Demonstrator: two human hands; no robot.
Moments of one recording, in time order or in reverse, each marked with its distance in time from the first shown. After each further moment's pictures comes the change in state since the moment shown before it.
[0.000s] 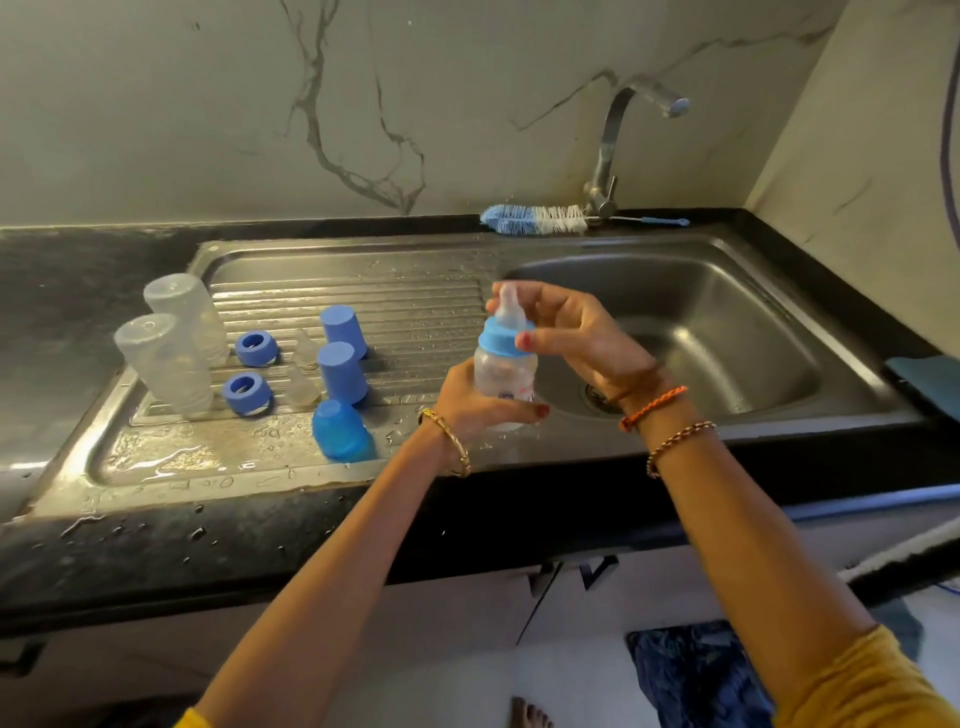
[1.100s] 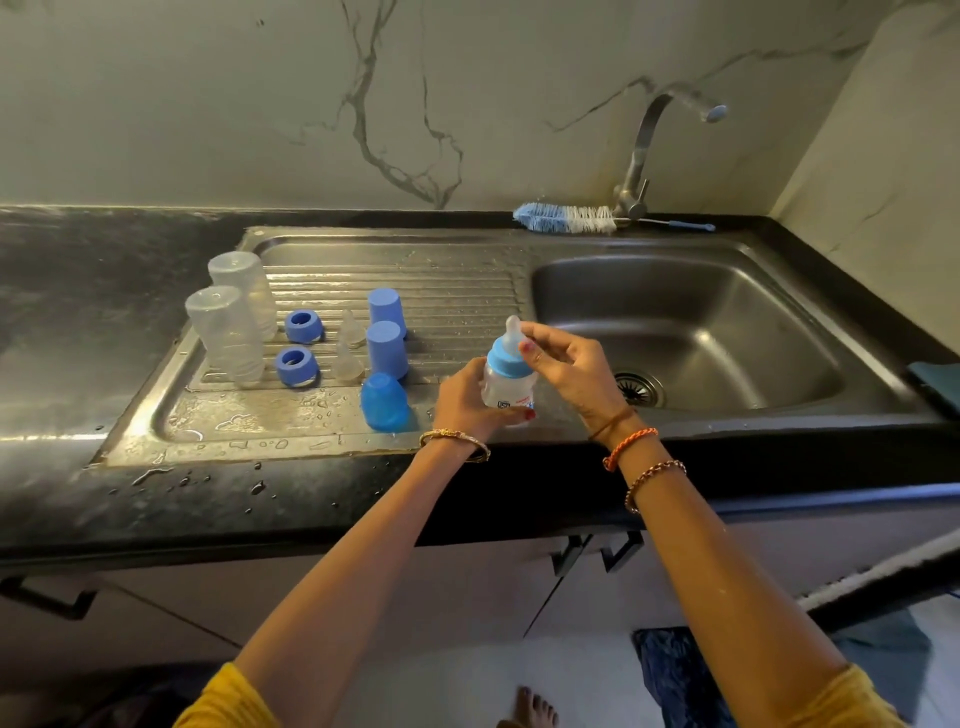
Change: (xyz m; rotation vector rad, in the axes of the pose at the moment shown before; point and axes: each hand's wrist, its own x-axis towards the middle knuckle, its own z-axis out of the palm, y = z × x) left_hand -0.023 -0.024 -0.025 0.458 0.278 0.037; right_hand -0.010 0.050 0.049 -0.221 0.341 0.042
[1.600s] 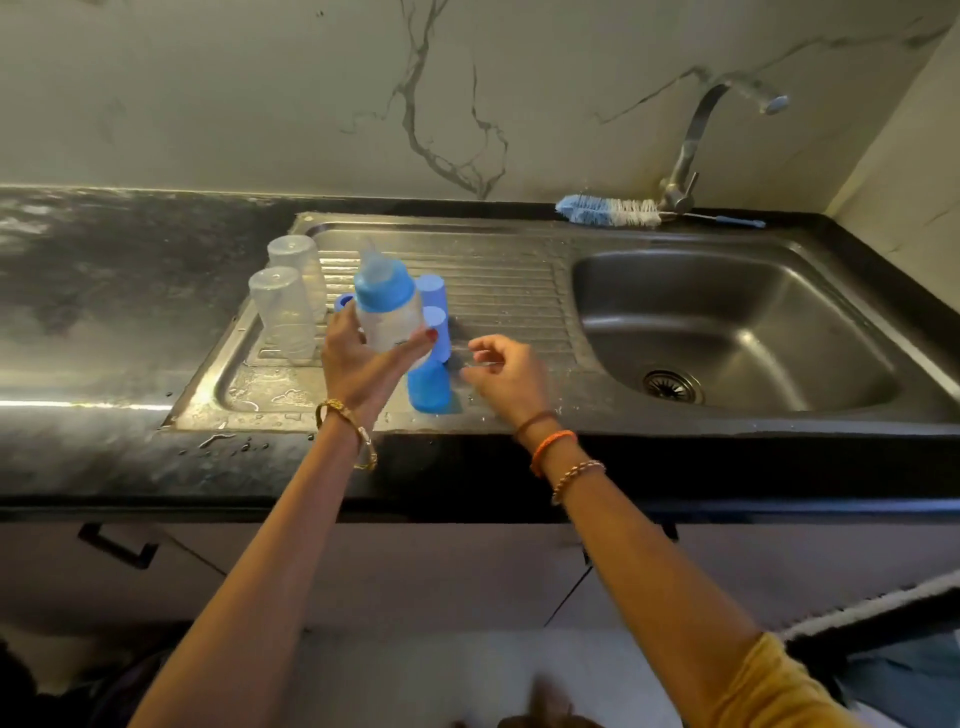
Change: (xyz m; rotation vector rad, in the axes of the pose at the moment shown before) left_hand -0.025 -0.020 -0.119 -0.196 0.495 0.068; right_hand -0.002 0.006 0.099 -0.254 0.007 0.058
